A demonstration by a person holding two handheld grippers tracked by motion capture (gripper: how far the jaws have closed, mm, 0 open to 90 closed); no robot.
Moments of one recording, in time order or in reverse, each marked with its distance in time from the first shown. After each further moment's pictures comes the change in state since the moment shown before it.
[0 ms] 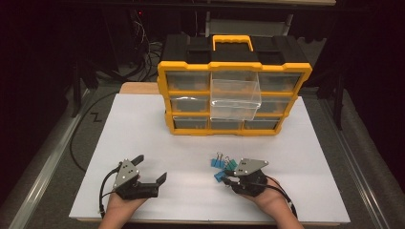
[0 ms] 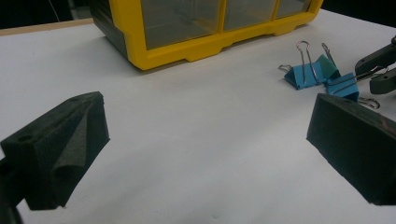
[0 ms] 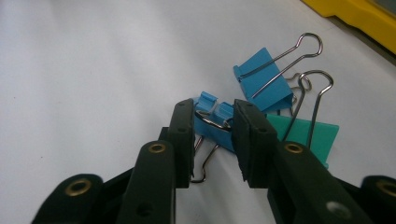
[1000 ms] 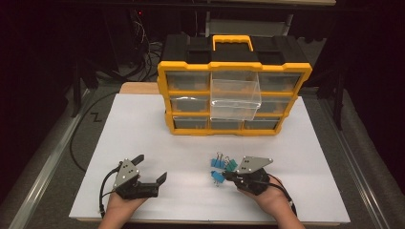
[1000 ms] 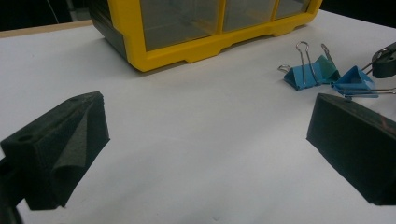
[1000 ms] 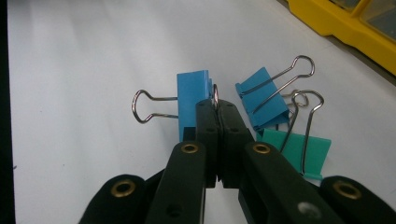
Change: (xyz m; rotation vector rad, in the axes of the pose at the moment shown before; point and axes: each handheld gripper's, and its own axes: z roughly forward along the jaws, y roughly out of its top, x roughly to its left) left arm 0.000 0.000 0.000 -0.005 -0.003 0.006; right arm -0.004 0.006 -0.010 -0.042 0.036 -0.001
